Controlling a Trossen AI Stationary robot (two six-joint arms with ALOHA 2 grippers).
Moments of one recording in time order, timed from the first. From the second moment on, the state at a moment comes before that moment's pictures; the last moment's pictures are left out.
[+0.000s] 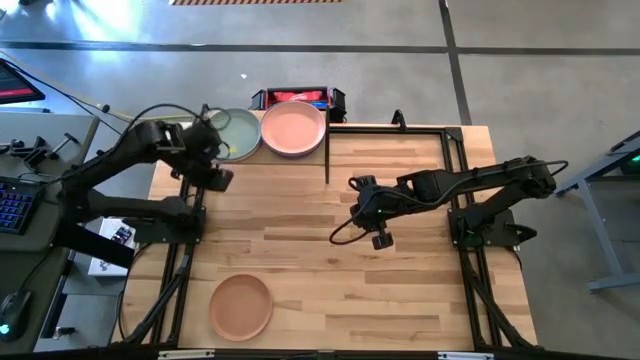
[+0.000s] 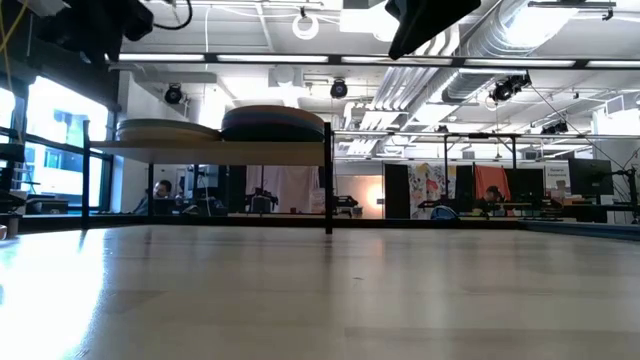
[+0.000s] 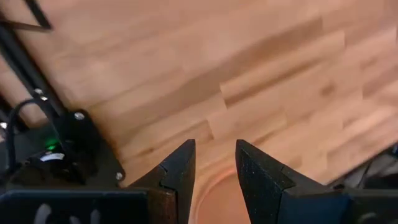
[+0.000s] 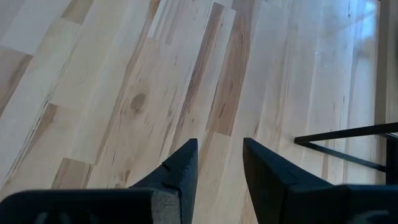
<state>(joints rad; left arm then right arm) 0.50 0.99 1.22 -1.52 0.20 -0.74 0.16 1.48 1.36 -0.84 0.12 -0.22</state>
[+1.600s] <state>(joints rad) -0.47 1.45 0.94 -0.99 0.20 -1.03 0.12 1.48 1.36 -0.88 0.14 -0.21</state>
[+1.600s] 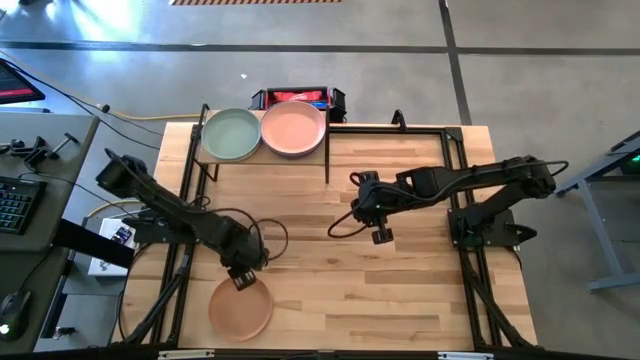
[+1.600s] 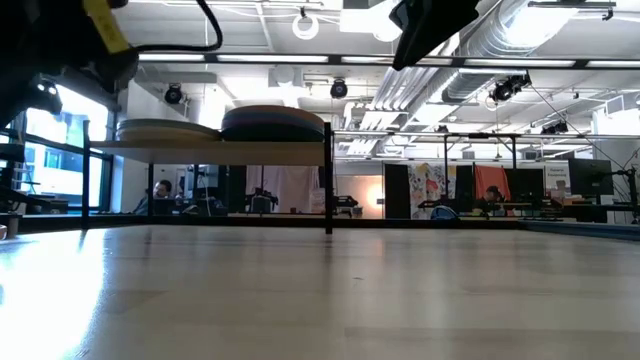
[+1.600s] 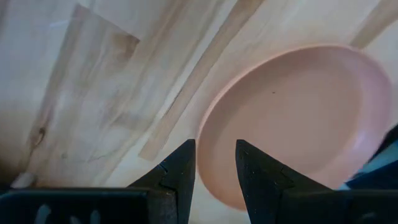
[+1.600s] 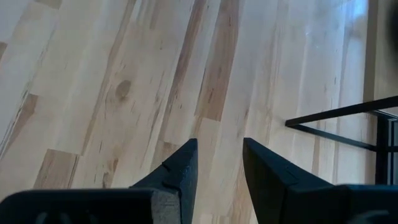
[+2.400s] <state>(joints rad) -0.51 1.69 0.94 -0.91 0.20 -0.98 0.12 1.48 1.36 -0.87 0.14 -0.21</state>
